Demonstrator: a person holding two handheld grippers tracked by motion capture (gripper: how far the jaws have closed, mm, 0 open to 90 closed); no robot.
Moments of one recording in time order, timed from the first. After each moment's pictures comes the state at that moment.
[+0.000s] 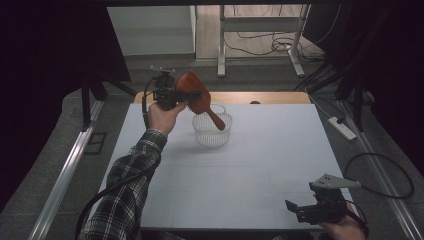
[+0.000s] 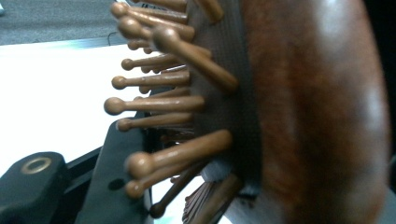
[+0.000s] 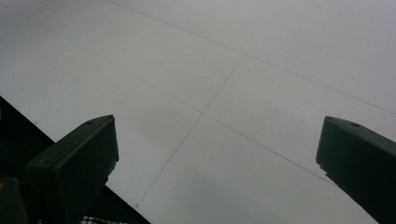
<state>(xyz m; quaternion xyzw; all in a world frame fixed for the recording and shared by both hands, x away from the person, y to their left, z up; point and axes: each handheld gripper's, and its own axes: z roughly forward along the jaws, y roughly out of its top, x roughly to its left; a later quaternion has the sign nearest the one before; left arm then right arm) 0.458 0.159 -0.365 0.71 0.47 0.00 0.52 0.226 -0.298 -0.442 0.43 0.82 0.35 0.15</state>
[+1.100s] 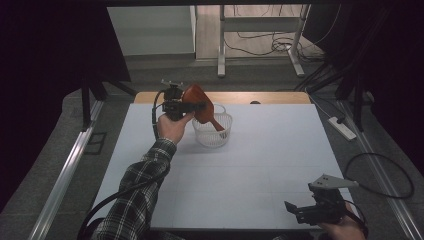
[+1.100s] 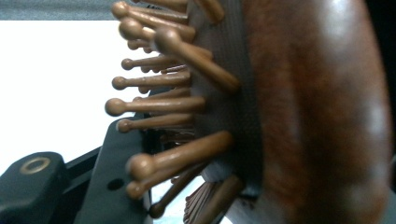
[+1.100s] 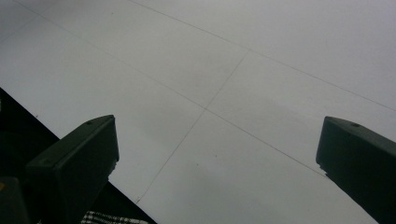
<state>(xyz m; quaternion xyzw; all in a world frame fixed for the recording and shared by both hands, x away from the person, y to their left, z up) 0.462 0.142 -0.411 0.71 0.50 0.00 0.50 0.226 -0.296 -0.443 0.42 0.82 0.35 0.15</state>
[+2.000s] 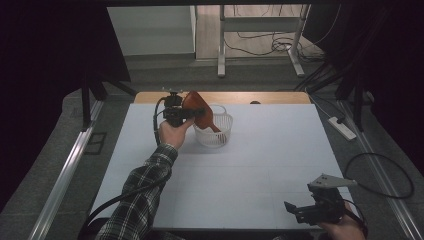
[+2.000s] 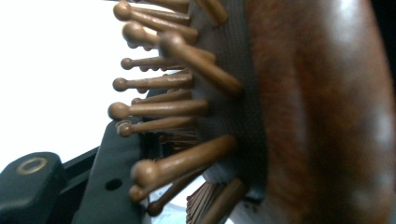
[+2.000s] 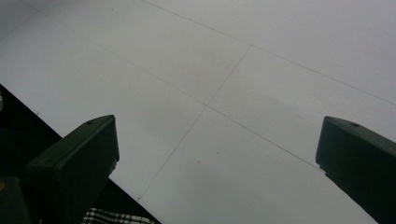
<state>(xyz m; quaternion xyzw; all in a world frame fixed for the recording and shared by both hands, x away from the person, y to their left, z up) 0.462 0.145 -0.438 0.70 0.52 -0.01 0.50 0.228 -0.296 -0.444 0.42 0.83 0.34 0.14</state>
